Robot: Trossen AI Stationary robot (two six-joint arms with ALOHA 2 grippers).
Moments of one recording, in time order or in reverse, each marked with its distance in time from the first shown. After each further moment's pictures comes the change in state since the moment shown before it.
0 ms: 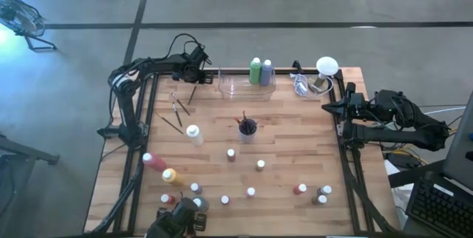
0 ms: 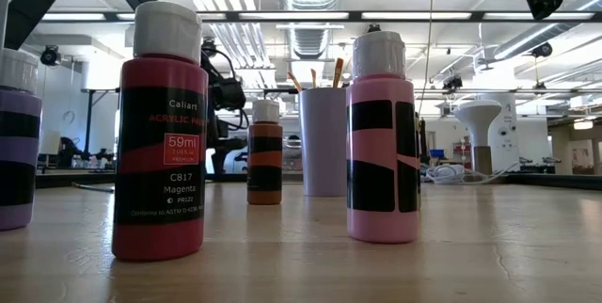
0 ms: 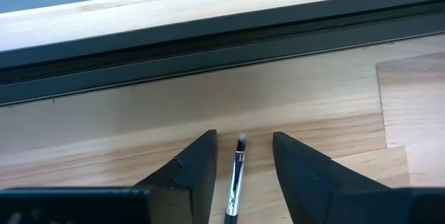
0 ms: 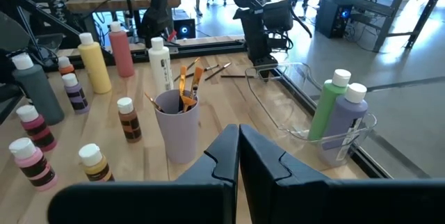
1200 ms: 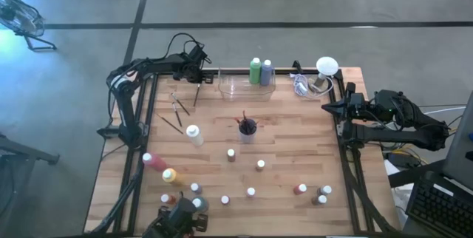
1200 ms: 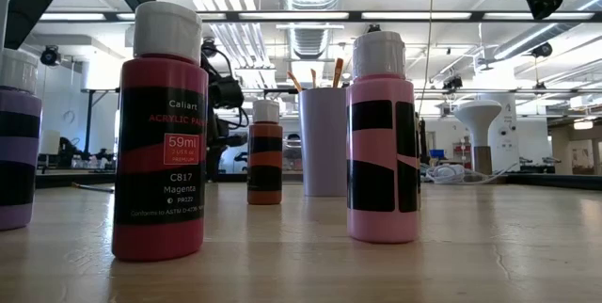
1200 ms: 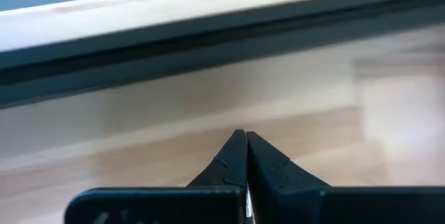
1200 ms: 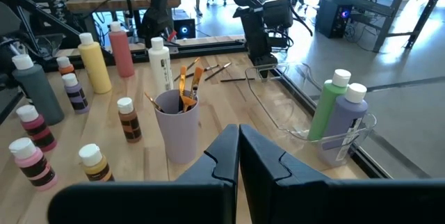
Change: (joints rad) left arm 0.000 -0.044 -0.008 0.030 0.065 0.029; right arm 0.000 0.000 0.000 0.000 0.000 0.000
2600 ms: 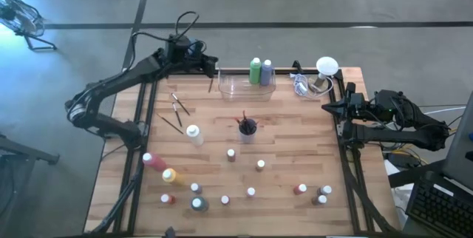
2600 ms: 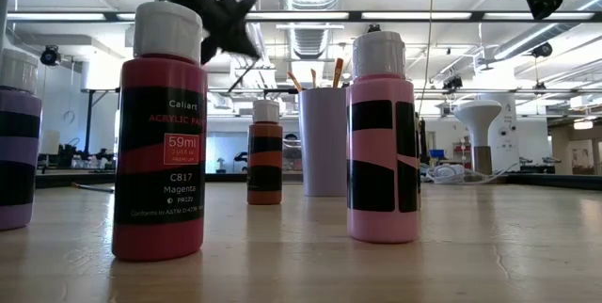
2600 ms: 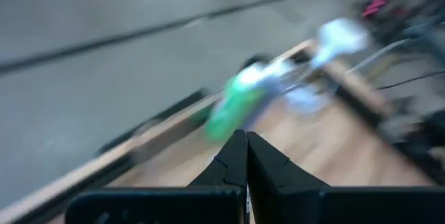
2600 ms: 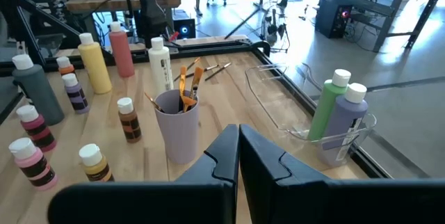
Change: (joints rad) left arm -0.236 -0.538 -0.002 0.214 0.143 0.146; right arm 0.000 0.000 0.000 0.000 0.000 0.001
